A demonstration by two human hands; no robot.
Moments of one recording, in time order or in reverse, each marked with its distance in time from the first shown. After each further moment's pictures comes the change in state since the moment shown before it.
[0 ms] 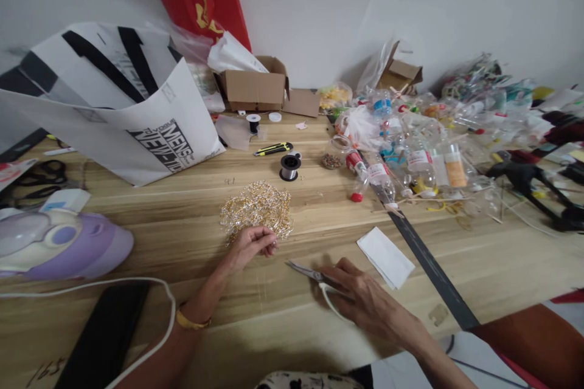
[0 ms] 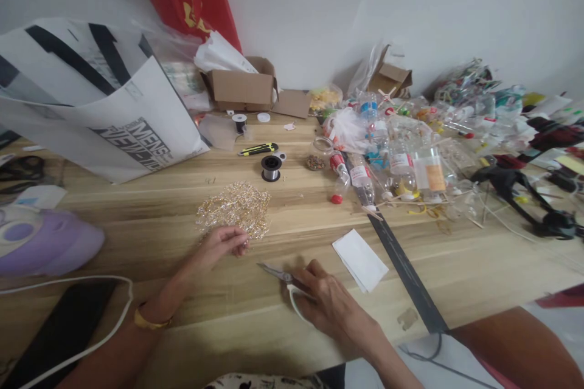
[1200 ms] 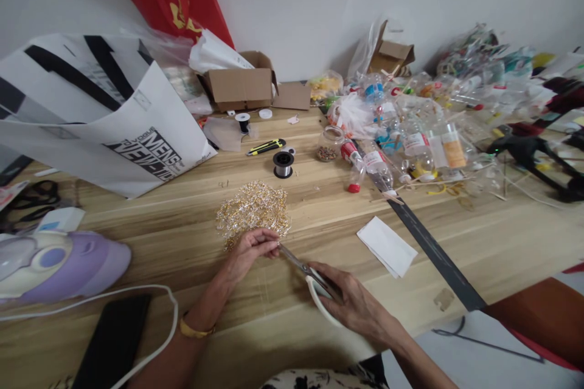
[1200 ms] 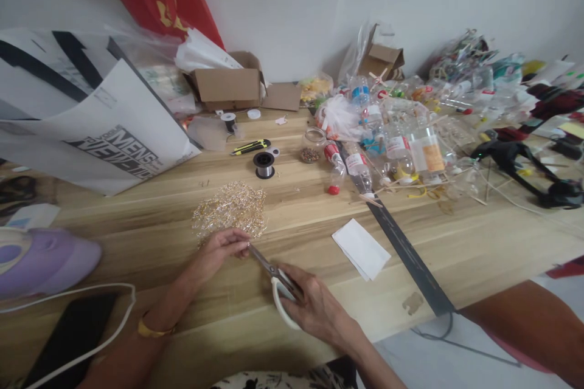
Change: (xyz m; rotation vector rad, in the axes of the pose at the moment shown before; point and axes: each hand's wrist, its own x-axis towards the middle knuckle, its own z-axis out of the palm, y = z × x) left_hand -0.002 0.002 0.011 -0.141 -0.013 -0.008; right_hand 0.010 -0.007 0.029 0.464 0.125 -0.024
